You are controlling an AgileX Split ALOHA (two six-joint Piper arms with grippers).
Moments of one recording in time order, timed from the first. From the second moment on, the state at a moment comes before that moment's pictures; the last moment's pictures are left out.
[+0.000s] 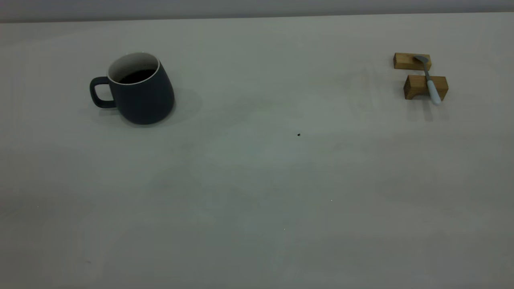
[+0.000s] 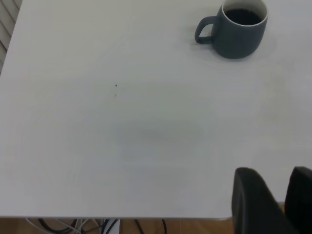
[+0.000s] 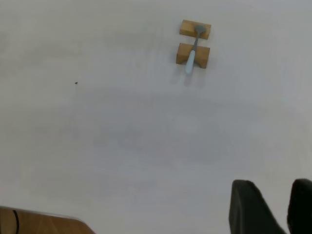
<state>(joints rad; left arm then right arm) -0.01 -0.02 -0.49 0.03 1.13 -0.04 0.02 0.02 -0.47 0.08 1.14 -0.14</state>
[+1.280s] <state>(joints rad) -0.01 1.42 -0.98 -0.03 0.66 0.52 0.02 0.02 -0.47 0.08 1.14 -0.14</state>
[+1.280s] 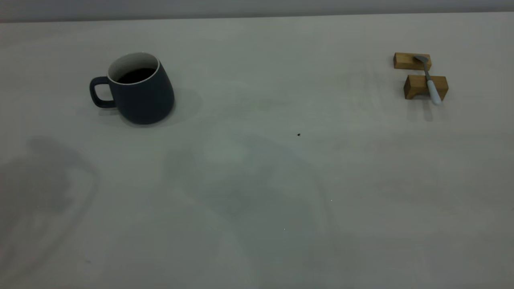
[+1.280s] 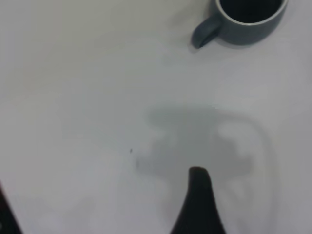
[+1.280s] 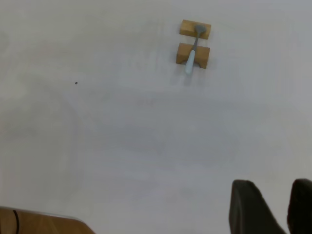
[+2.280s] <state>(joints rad) -0.12 2.33 -1.53 0.13 0.63 0.89 0.02 0.02 -0.47 0.08 1.14 -0.14</state>
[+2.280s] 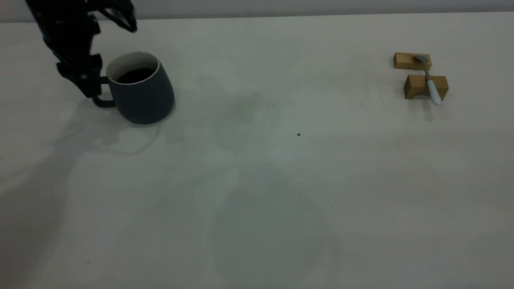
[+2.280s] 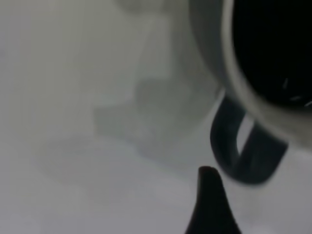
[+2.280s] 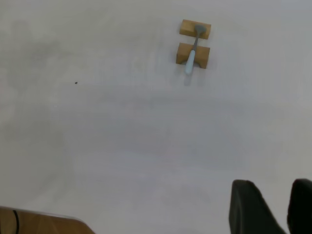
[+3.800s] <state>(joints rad) -0.49 2.51 -1.82 0.14 0.62 0.89 0.02 0.02 -0.47 0.08 1.14 -0.14</state>
